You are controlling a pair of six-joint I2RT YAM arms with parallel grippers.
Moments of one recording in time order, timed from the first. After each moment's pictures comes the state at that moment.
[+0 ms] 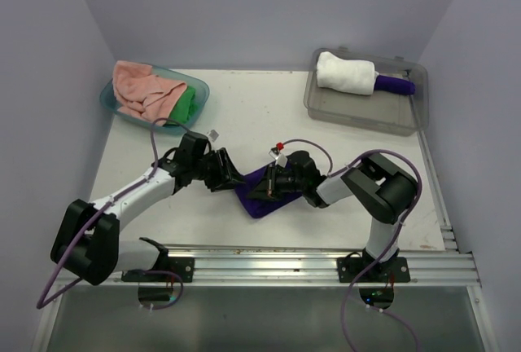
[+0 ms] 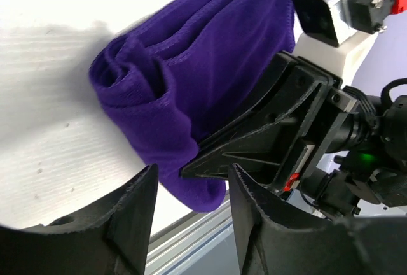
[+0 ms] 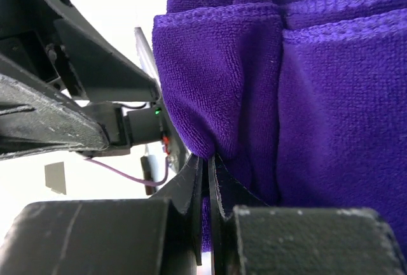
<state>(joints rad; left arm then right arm) -0.44 1.29 0.71 -0.30 0.41 -0.85 0.71 1.85 0.62 0.77 -0.66 1.11</state>
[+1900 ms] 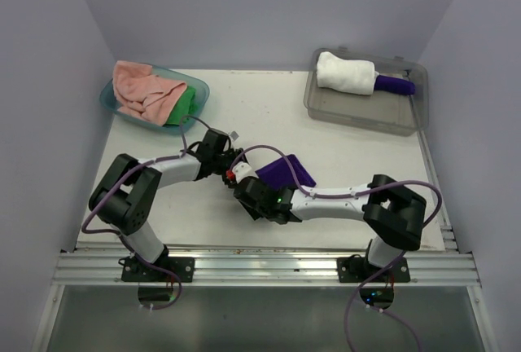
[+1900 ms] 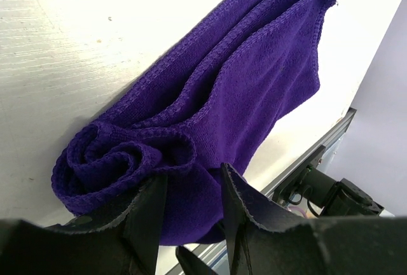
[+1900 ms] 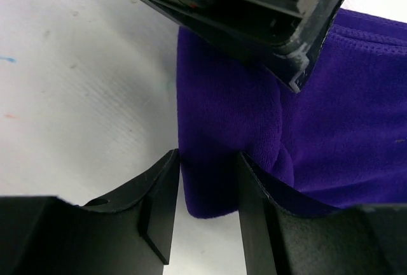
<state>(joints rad) -0.49 1.68 0.81 -0.07 0.49 -0.85 1.18 1.67 0.99 -0.25 0.38 0.32</state>
